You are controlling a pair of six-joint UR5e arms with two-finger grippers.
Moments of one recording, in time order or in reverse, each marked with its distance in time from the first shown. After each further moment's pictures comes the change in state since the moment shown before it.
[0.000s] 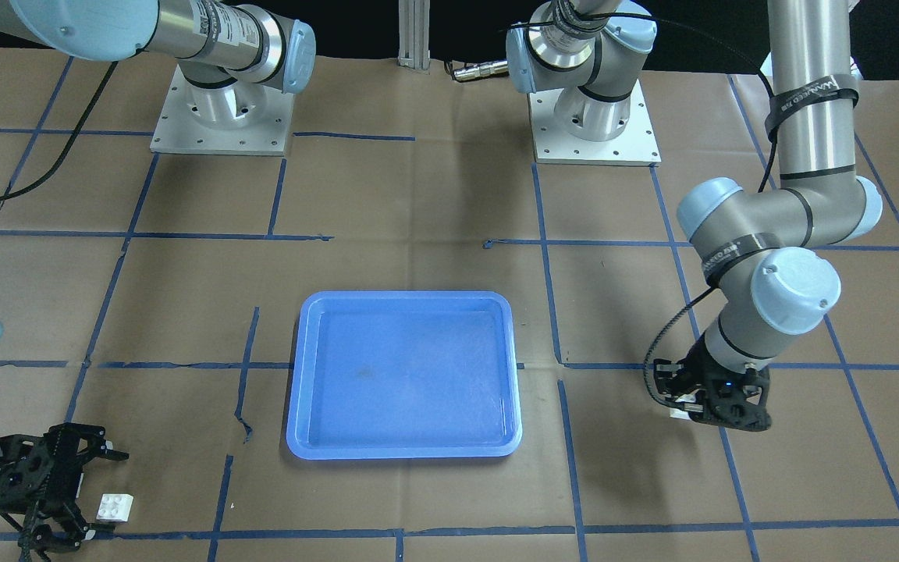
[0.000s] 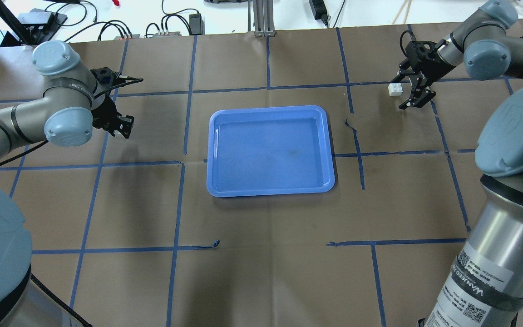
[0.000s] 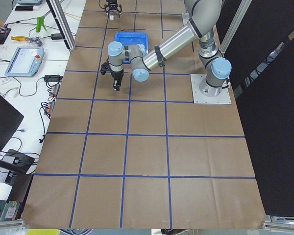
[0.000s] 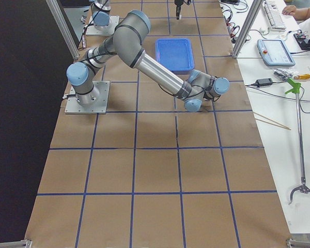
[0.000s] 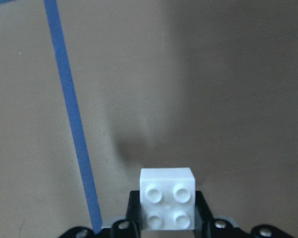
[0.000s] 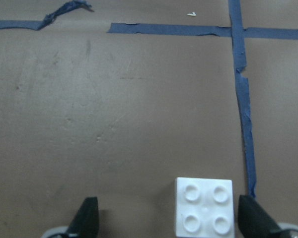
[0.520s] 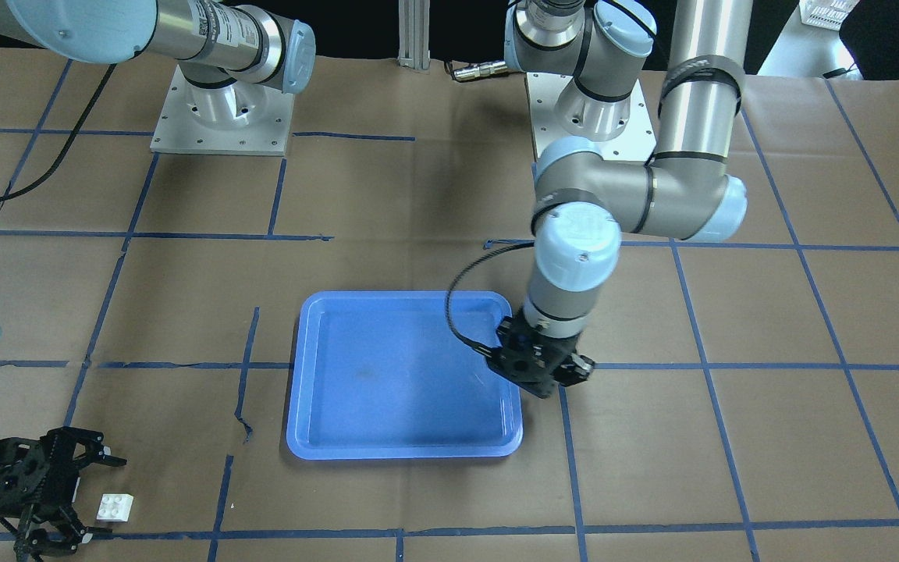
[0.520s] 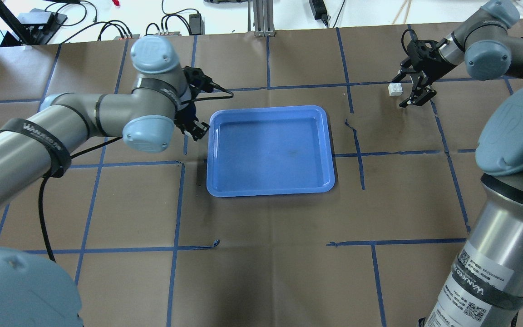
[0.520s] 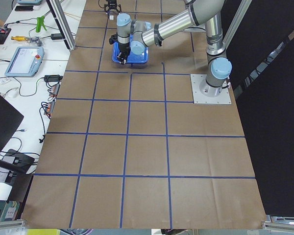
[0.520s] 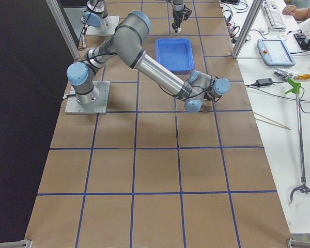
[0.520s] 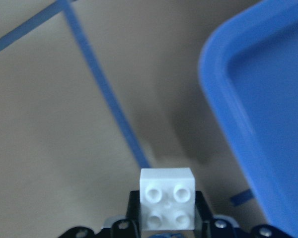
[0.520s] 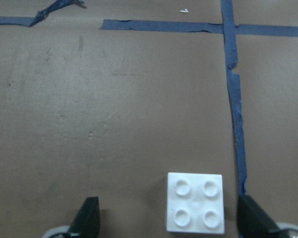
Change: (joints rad) left arm -0.383 0.013 0.011 -0.043 0.030 0.039; right arm -0.002 0.002 -0.008 -0.008 0.008 0.004
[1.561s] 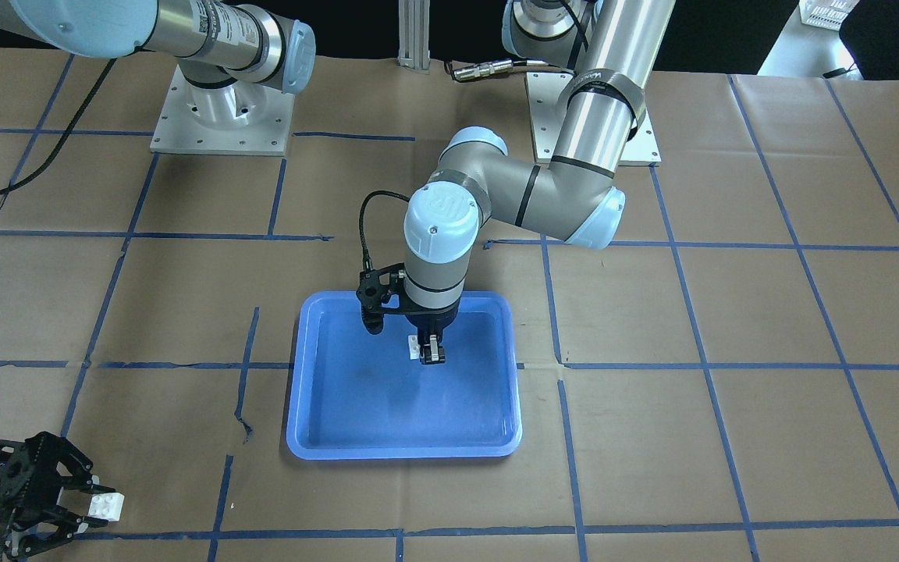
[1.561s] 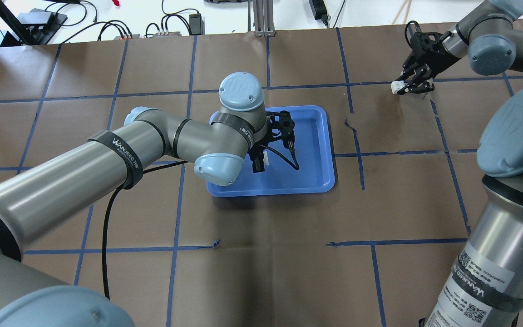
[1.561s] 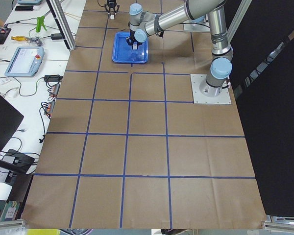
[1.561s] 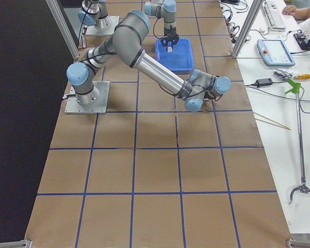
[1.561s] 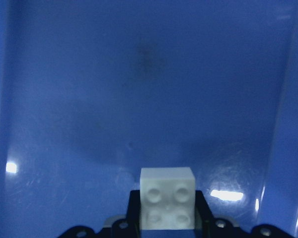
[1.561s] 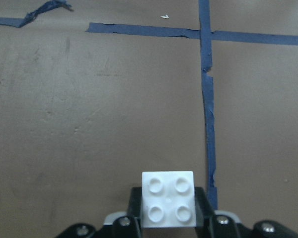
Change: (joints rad) left arm -0.174 -0.084 0.000 0.065 -0.095 0.610; right arm 0.000 -0.020 -0.028 -0.019 -0.006 0.004
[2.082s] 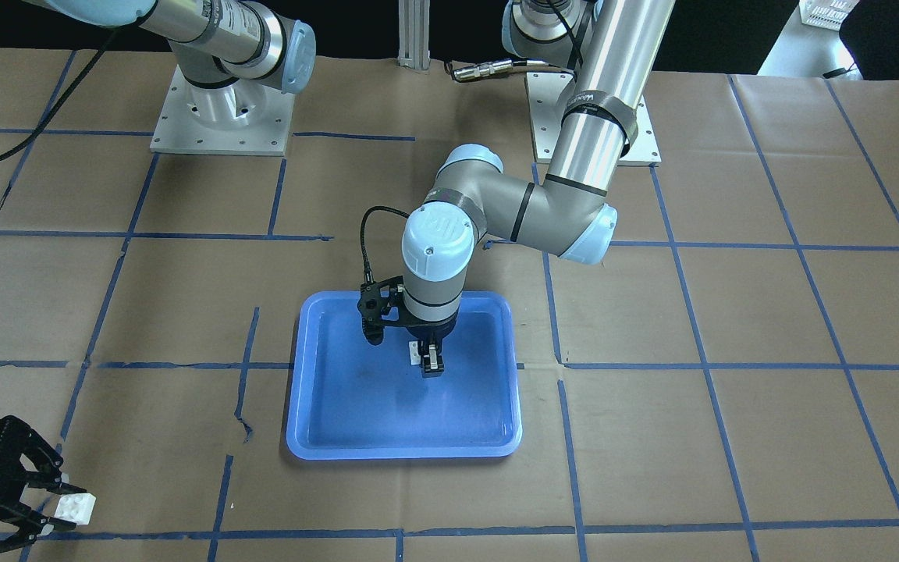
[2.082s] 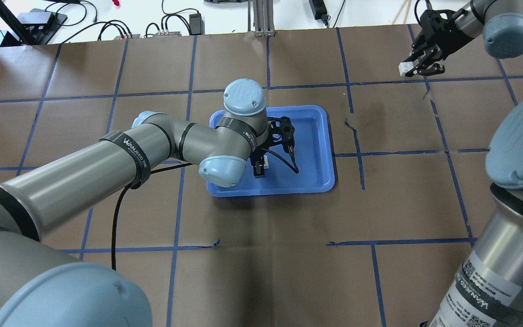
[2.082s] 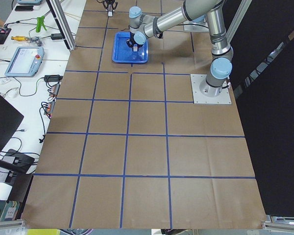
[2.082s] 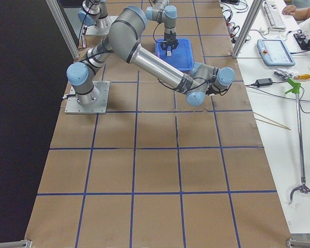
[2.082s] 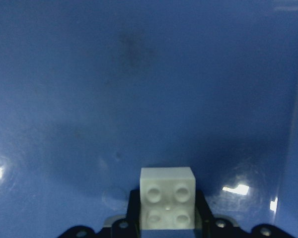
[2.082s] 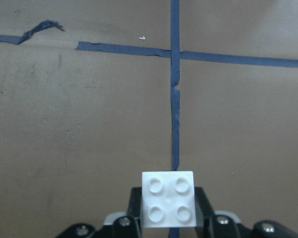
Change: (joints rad) left arm 0.000 -0.038 0.002 0.019 0.005 0.004; right arm 0.001 -0.096 0.003 0.044 0.003 0.010
